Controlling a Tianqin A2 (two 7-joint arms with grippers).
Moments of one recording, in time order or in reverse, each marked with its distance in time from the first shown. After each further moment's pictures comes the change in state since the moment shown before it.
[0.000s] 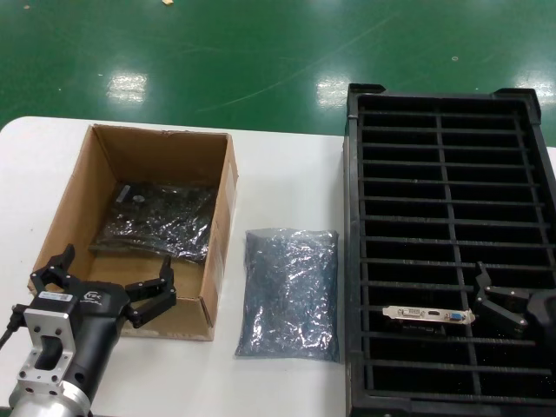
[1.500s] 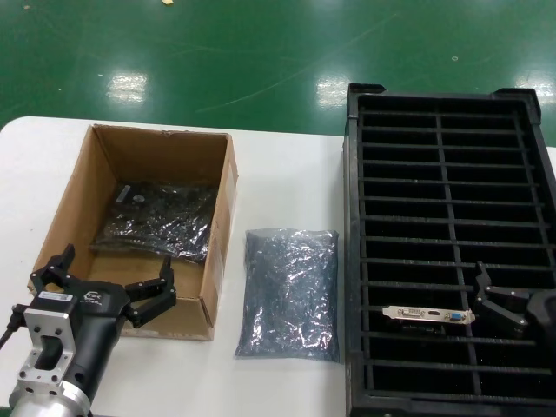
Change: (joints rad) left arm 0.000 0.000 0.000 0.000 0.000 0.000 0.000; right arm 0.000 0.000 0.000 0.000 0.000 0.000 0.000
